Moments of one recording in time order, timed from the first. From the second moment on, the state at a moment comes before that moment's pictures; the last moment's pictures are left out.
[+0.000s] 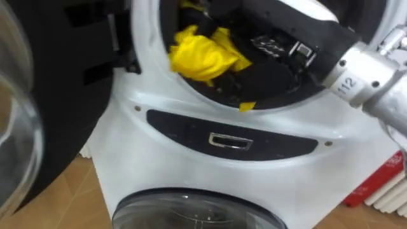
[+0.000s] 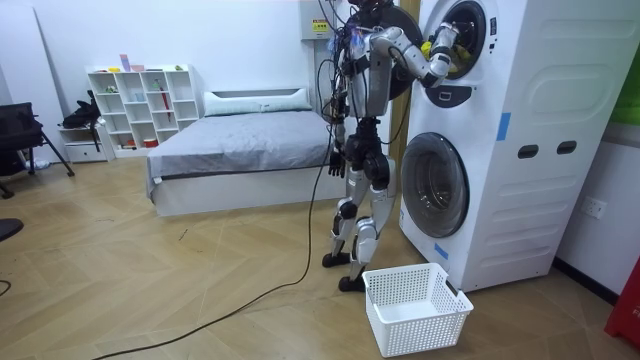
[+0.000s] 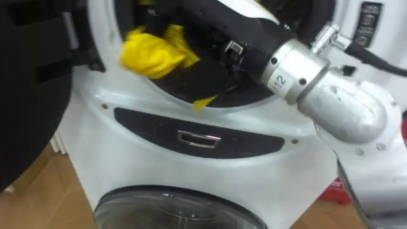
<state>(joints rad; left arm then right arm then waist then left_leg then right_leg) 0.26 0.28 0.12 1.13 0.24 0.06 0.21 -0.50 -0.62 0.09 -0.58 0.06 0.20 0.45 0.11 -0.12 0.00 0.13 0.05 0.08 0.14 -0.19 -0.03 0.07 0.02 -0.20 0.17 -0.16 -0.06</state>
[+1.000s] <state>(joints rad) 0.29 0.26 0.24 1.16 0.23 -0.02 0.23 -0.09 -0.59 -0.31 -0.68 0.40 0.02 0.41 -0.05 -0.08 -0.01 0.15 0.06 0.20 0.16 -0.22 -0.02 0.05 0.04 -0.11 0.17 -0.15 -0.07</state>
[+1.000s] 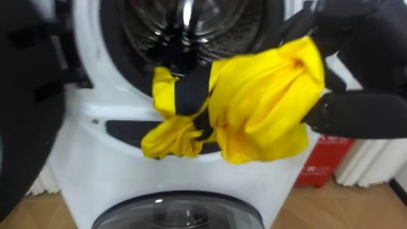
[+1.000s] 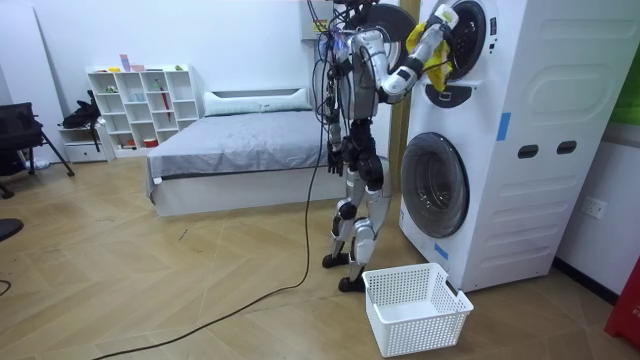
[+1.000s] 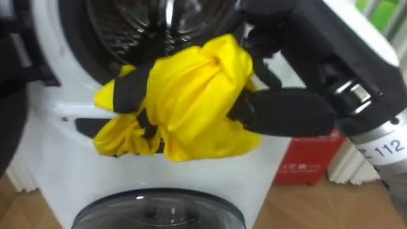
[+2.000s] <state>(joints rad) 0.05 0.26 -0.14 1.17 0.14 0.01 0.21 0.14 -0.40 -0.23 -0.06 0.31 0.06 0.34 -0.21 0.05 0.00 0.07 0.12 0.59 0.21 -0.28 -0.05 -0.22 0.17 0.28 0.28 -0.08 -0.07</state>
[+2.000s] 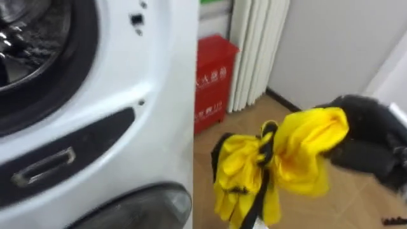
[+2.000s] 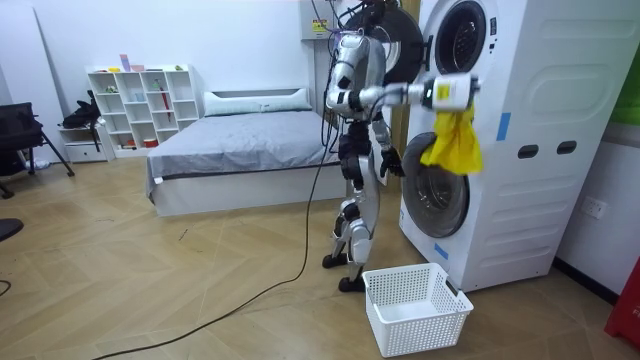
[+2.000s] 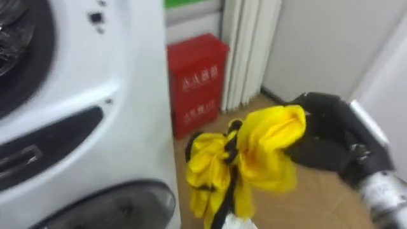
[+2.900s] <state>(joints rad) -0.03 0.22 -0.20 1.20 -0.01 -0.07 0.24 0.06 -0.36 -0.23 0.82 0.35 -0.08 -0.06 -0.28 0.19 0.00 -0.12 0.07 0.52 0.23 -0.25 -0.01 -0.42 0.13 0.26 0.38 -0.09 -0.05</state>
